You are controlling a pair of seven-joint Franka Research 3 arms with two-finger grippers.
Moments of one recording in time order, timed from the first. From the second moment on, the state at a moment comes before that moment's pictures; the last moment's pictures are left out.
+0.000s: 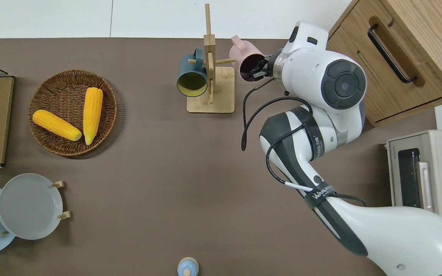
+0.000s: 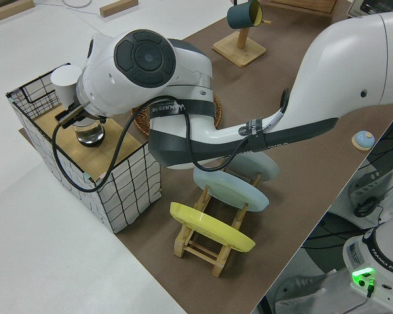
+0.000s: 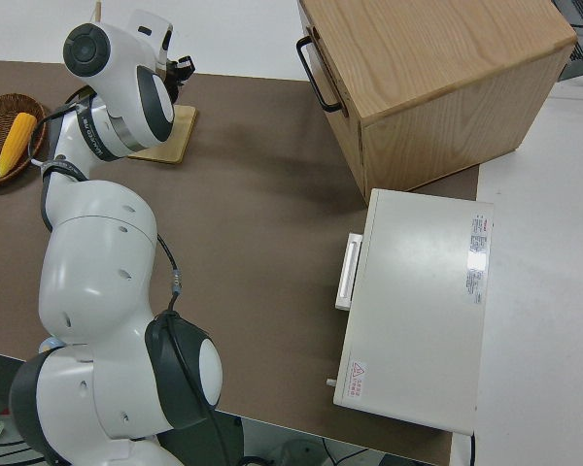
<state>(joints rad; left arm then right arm) 0.54 0.38 0.00 -1.55 -0.62 2.46 0.91 0.23 0.50 0.11 -1.42 -0.14 2.48 -0.08</state>
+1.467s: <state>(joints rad) 0.45 0.21 -0.03 -1.43 -0.20 2.02 0.39 0.25 0.33 0.14 -1.42 -0.08 1.64 0.13</state>
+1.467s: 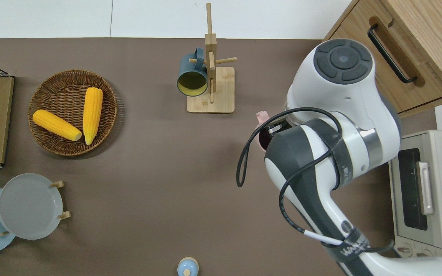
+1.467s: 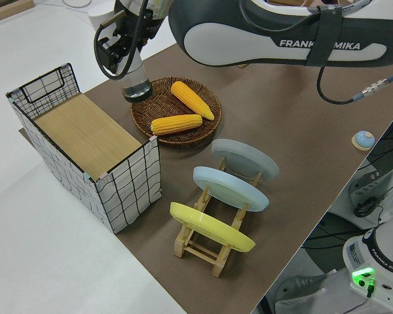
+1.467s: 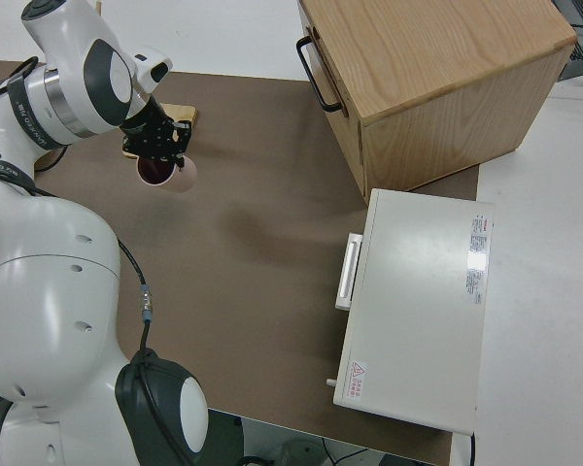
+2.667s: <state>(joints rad) 0.32 -0.18 -0.27 -2.05 -0.06 2.25 -0.09 0.58 0.66 0.15 -1.25 0.20 2.04 0.95</state>
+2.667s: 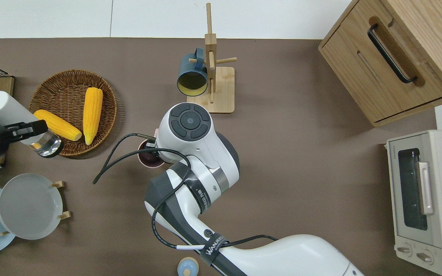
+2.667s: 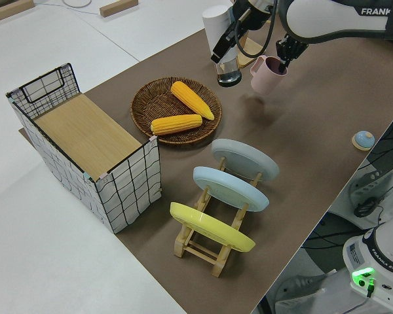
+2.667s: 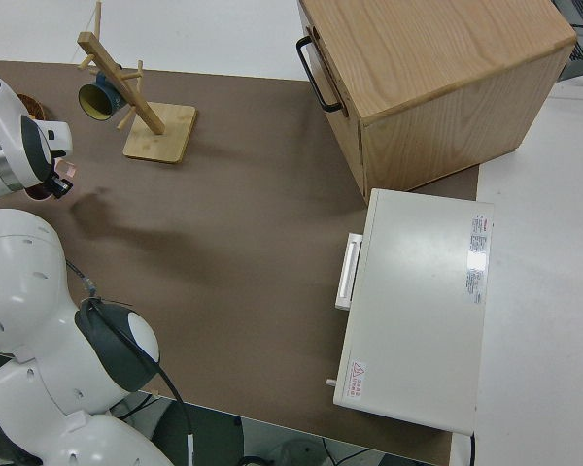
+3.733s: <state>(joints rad) 0.29 -0.22 -0.30 -2.12 -0.08 2.26 -0.11 0.58 0.60 0.12 -1.20 0.15 1.94 0.98</state>
